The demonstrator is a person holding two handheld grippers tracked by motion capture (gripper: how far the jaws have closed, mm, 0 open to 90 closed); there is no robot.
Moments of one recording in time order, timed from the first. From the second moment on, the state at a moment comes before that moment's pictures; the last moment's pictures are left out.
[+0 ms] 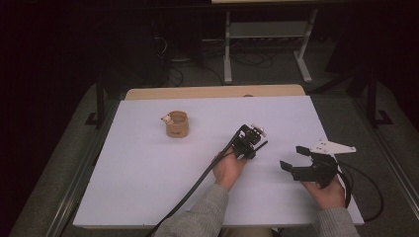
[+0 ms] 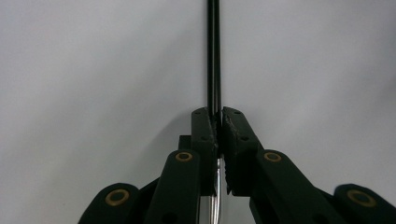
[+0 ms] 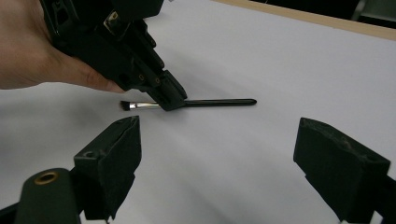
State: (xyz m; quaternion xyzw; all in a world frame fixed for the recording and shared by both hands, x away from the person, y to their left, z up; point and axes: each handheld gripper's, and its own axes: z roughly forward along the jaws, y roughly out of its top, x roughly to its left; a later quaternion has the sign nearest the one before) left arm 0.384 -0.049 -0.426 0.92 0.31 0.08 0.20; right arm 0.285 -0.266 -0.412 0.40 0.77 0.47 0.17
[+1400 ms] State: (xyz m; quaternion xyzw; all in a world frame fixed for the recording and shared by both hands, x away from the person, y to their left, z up) left arm 0.365 0.006 -0.360 0.94 0.21 0.04 0.27; right arm 0.292 -0.245 -0.375 0.33 0.81 0.46 0.16
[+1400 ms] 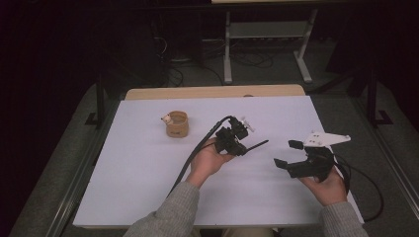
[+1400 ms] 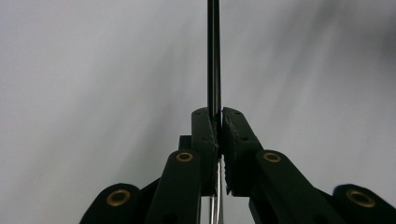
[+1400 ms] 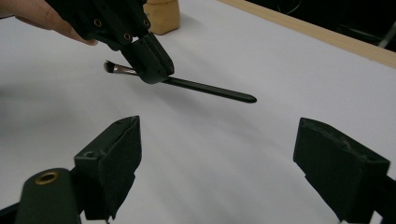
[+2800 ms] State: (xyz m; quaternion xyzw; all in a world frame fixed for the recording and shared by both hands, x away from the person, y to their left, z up) left arm 0.349 0.051 -0.341 0.95 0.16 0.03 0.28; right arm 0.315 -0.217 -0.330 0.25 0.85 0.44 0.12
